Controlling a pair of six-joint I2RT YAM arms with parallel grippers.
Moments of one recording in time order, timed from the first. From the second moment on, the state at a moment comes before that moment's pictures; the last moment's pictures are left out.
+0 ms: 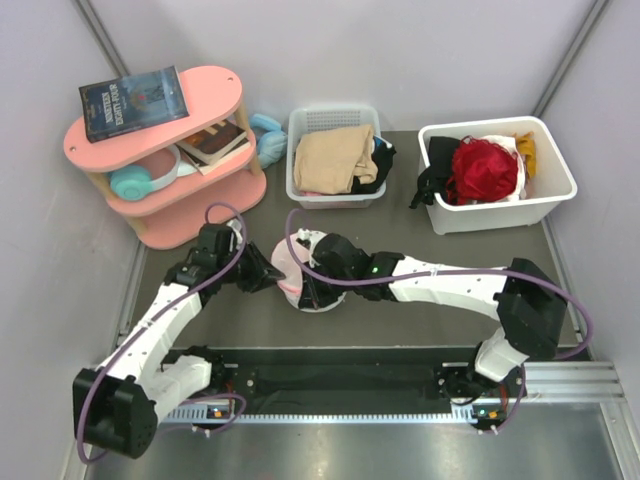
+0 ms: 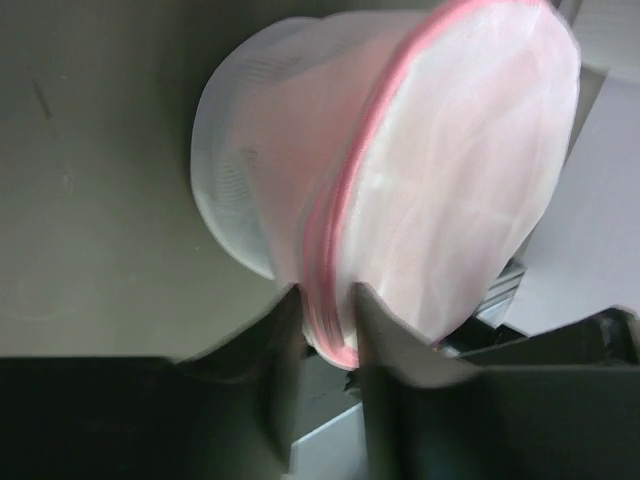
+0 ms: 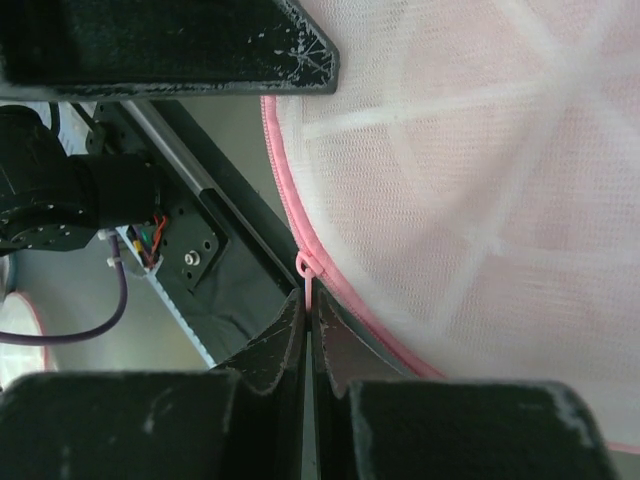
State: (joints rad) left arm -0.25 0.97 0.66 -0.54 0.41 -0.86; right arm 1.09 1.58 1.08 -0.23 -0.18 0.64
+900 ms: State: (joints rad) left arm -0.26 1.02 0.69 -0.50 0.40 -0.84; right arm 0.84 1.34 0.87 -0.30 -0.15 0.58
